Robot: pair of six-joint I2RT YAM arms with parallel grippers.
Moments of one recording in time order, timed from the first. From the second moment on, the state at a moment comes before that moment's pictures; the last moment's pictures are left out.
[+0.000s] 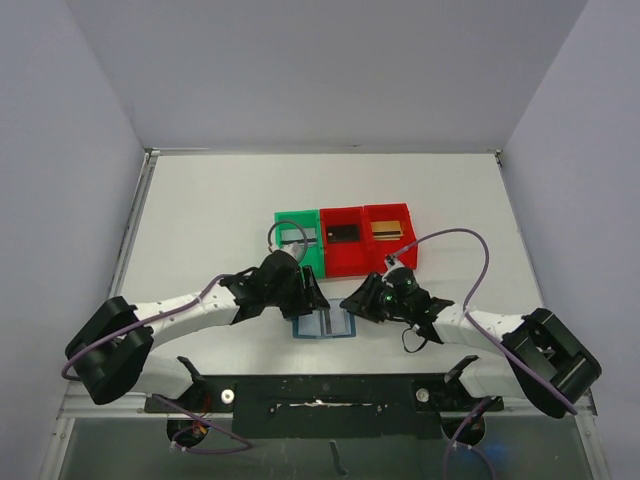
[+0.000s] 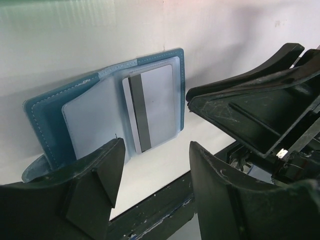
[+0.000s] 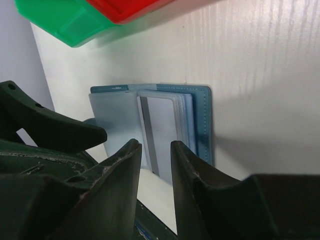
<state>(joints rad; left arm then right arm) -0.85 1.35 0.68 -0.13 0.12 -1.03 0.66 1.25 0.33 0.29 -0.22 1.09</state>
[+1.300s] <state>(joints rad) -0.86 1.51 0.59 0.05 0.13 -1.13 0.66 1.39 0.39 0.23 -0.25 1.06</state>
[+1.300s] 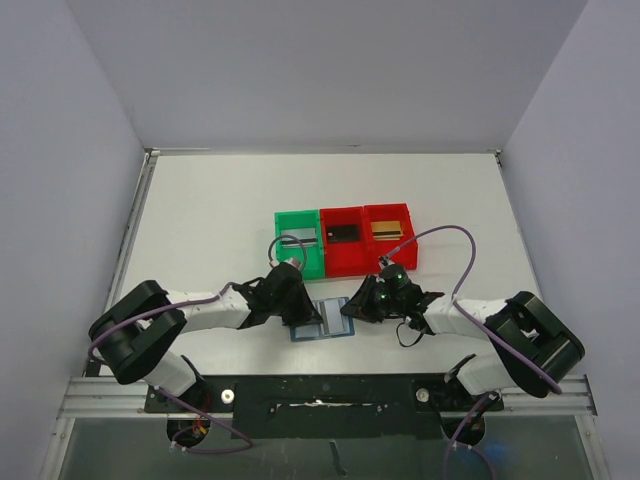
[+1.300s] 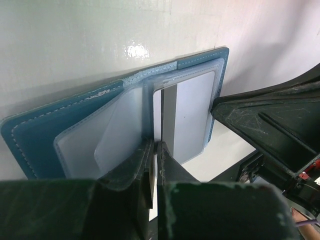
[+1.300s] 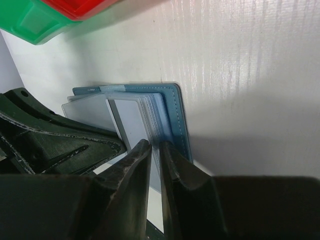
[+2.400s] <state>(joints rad) -0.86 1.45 0.58 -0.02 0.05 -1.14 0.73 1.39 0.50 0.15 -0.26 0.98</state>
